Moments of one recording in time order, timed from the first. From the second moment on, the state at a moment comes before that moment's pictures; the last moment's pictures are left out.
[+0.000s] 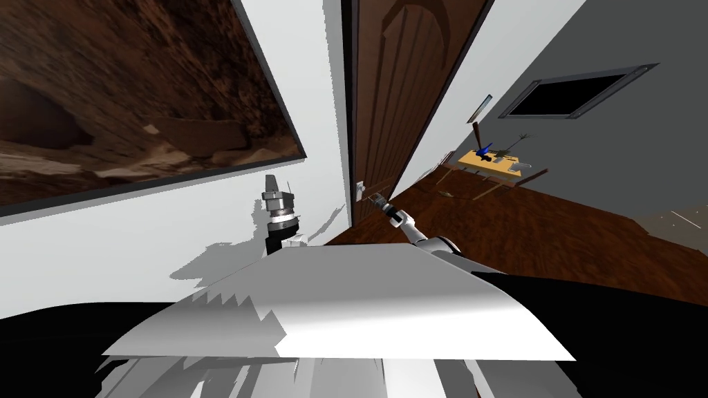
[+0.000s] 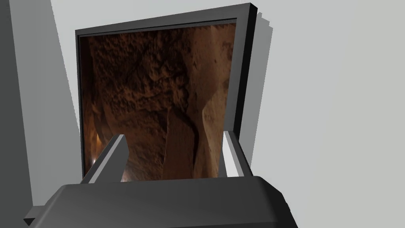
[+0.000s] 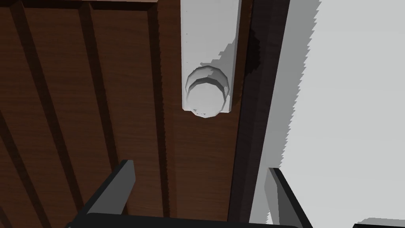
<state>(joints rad) -0.34 -0.38 0.16 -0.76 0.55 -0.80 0.71</state>
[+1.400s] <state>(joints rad) -0.34 -0.36 0.14 -0.76 0.54 -0.78 0.74</state>
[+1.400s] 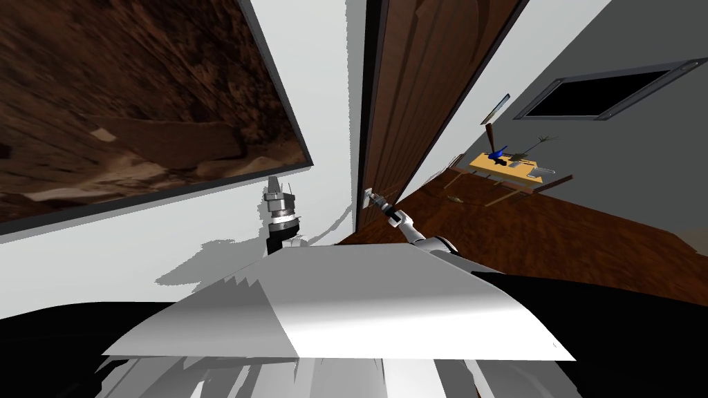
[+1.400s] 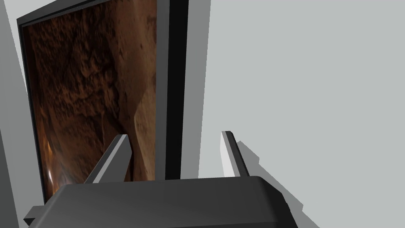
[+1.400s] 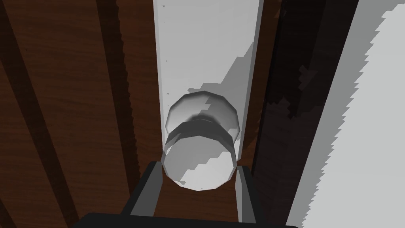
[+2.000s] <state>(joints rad) -0.34 -0.35 0.15 -0.77 0.45 -0.76 0.61</state>
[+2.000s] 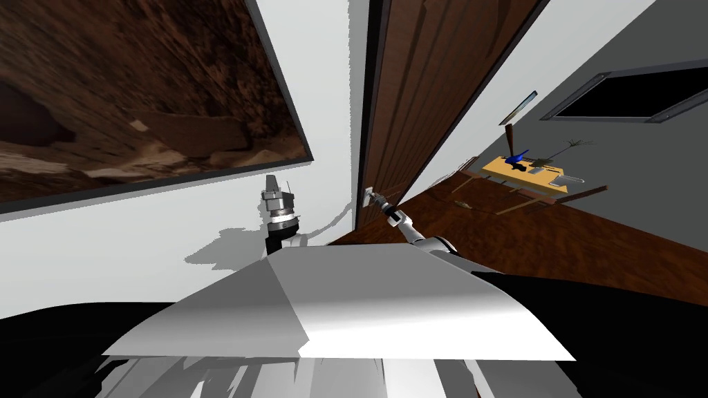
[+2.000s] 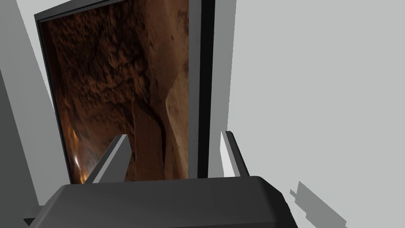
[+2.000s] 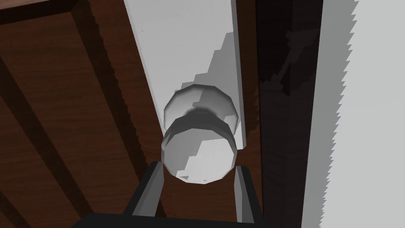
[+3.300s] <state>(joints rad) -0.36 -0.35 0.15 -0.75 0.28 -0.72 0.45</state>
